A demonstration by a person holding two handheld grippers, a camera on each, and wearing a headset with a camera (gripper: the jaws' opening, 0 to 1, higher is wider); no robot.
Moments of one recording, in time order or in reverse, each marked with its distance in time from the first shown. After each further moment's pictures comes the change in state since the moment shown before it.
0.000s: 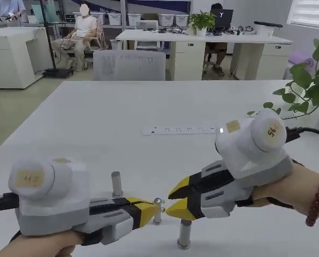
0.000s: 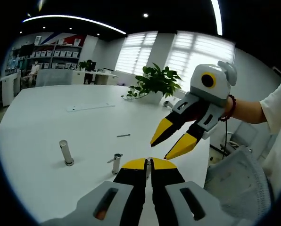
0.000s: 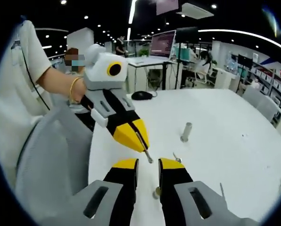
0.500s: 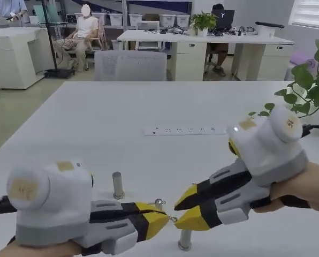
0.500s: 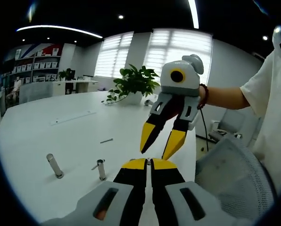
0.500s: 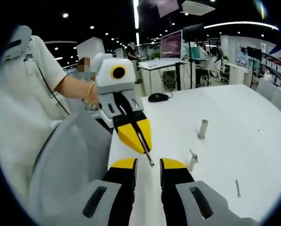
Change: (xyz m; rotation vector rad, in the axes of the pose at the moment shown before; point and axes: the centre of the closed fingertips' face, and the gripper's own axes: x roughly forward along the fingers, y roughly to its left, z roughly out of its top) left arm -0.003 -0.033 0.001 0.134 0.003 -0.146; right arm -0.010 0.024 -0.006 0.006 -0.005 0.170
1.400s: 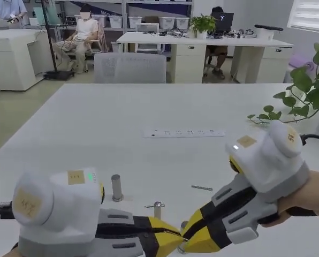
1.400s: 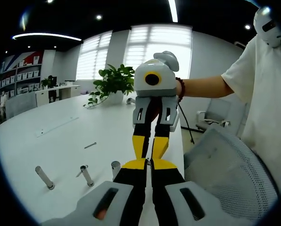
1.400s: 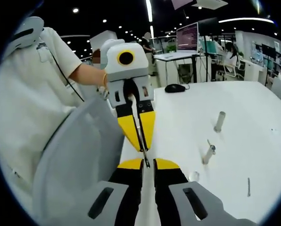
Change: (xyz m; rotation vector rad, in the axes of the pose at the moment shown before) left arm 0.007 -0.034 -0.004 0.117 0.029 -0.138; right arm 0.002 0.023 -0.023 -0.036 0.066 0.129
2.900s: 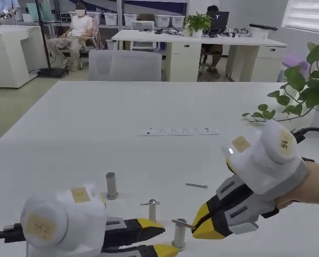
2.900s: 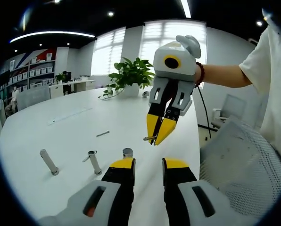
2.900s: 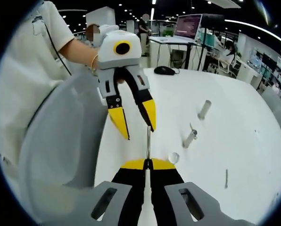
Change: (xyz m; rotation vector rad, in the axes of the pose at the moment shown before) left arm 0.009 0.024 -0.033 -0.041 0.036 0.165; right arm -0.017 -0.026 -0.028 -0.105 0.201 -0.165
